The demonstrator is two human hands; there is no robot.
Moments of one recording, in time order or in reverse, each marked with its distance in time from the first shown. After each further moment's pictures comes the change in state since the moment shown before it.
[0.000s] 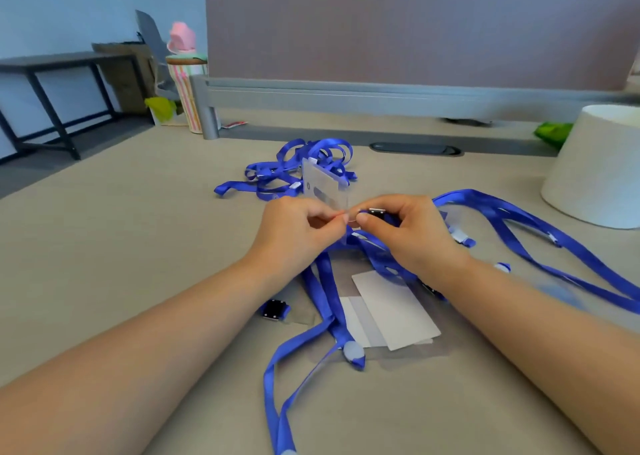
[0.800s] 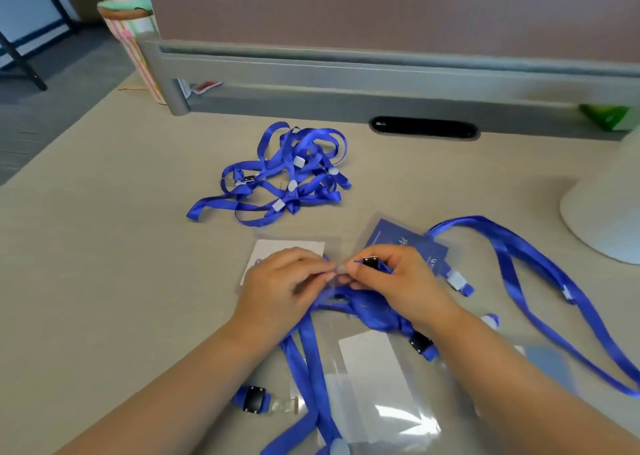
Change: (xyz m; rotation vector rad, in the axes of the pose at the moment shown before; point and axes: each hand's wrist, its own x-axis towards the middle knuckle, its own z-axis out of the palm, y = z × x) left_hand 0.027 -0.028 0.014 0.131 -0.074 0.165; right_hand 0.038 0.026 -0.011 0.437 -0.195 0.524
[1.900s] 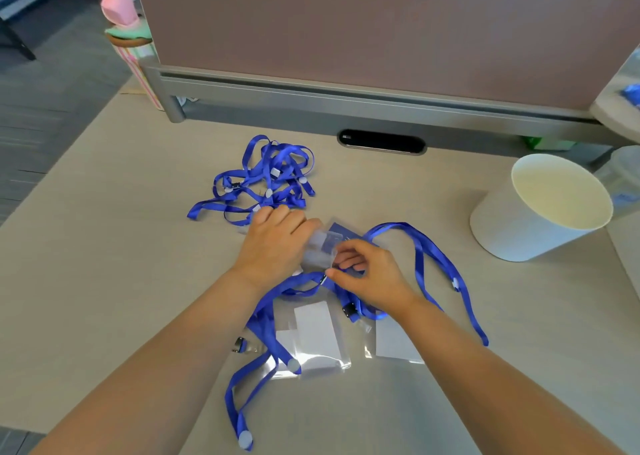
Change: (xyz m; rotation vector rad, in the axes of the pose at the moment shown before) left_hand 0.074 0.069 -0.030 0.694 -0.205 0.212; right_hand -0.042 -0.058 -0.041 -0.396 0.050 0.002
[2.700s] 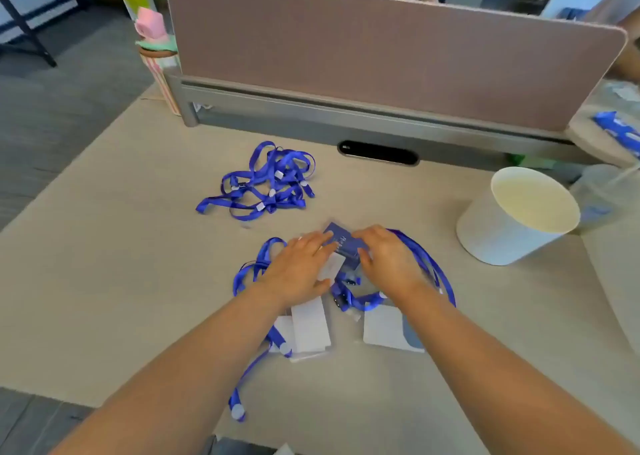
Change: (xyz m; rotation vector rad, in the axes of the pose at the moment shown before) left_hand -0.021 0.052 0.001 -0.346 -0.597 -0.108; right_hand -0.007 0.006 -0.029 -0.712 0.097 -0.172
